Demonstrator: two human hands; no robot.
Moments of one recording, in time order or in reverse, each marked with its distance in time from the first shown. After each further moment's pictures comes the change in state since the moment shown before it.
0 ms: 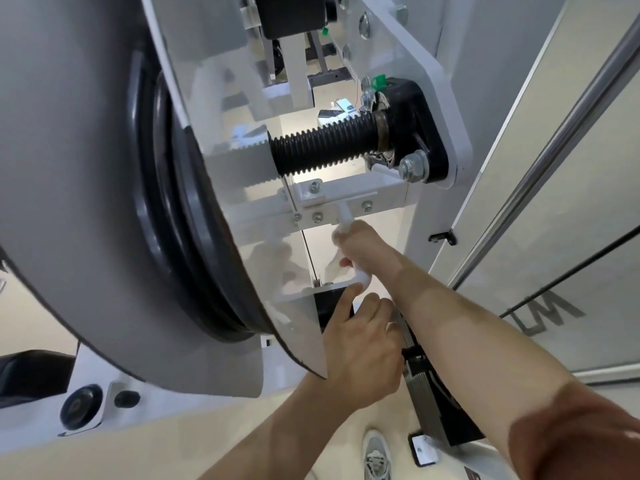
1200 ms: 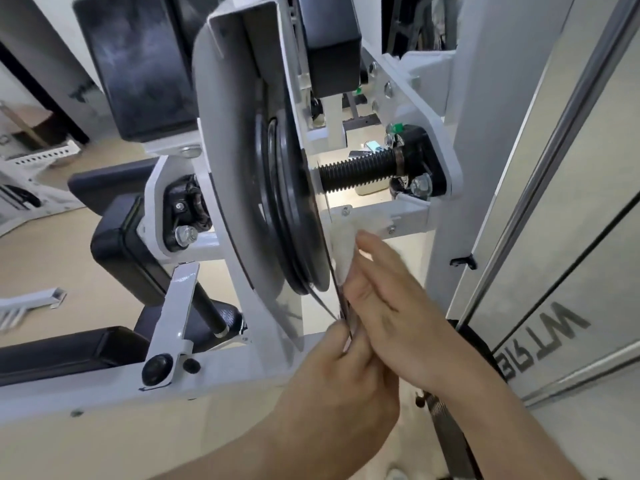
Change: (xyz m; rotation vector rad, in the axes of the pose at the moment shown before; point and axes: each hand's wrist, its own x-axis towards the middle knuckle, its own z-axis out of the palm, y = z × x) left_hand -0.073 0.009 -0.128 0.369 0.020 0.161; right_hand -0.220 -0.020 -0.023 0.053 0.055 -0.840
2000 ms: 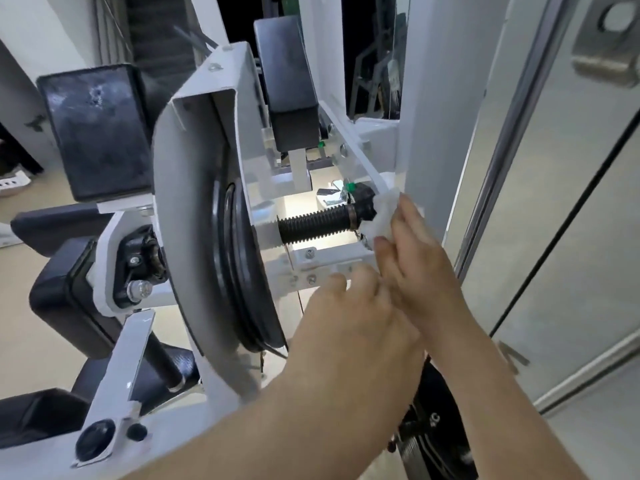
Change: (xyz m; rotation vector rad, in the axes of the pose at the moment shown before) left_hand 0.096 -0.028 -0.086 -0.100 -0.188 -0.088; right_hand 0.041 0.008 -0.085 -0.392 0.427 0.087
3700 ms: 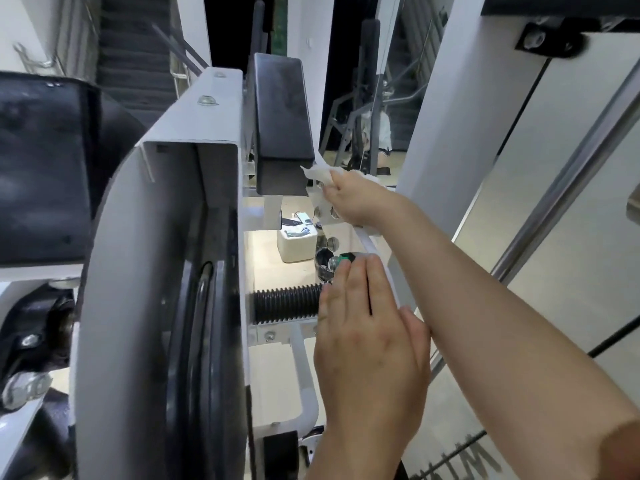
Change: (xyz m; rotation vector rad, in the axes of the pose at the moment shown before) left_hand 0.115 0.001 0.073 -0.664 0.692 -0.602; right_hand 0.223 -0.007 0.026 -0.446 -0.493 0.053
